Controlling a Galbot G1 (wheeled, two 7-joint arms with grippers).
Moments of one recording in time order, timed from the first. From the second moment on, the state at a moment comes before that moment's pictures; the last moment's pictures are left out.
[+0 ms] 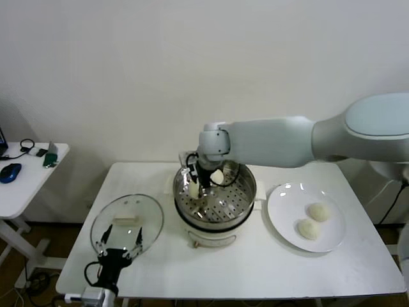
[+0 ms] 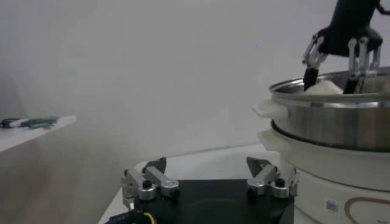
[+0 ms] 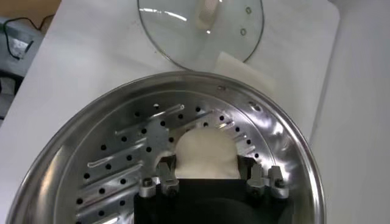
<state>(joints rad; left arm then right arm) 1.67 -1.51 -0.65 -2.01 0.04 -0.03 0.07 0.69 1.39 -1.65 1.25 0.79 -0.45 -0.69</state>
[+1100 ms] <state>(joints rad) 1.67 -1.51 -0.64 -2.04 0.05 -0.02 0.08 0.98 0.77 -1.88 1.44 0.55 -0.19 -0.97</state>
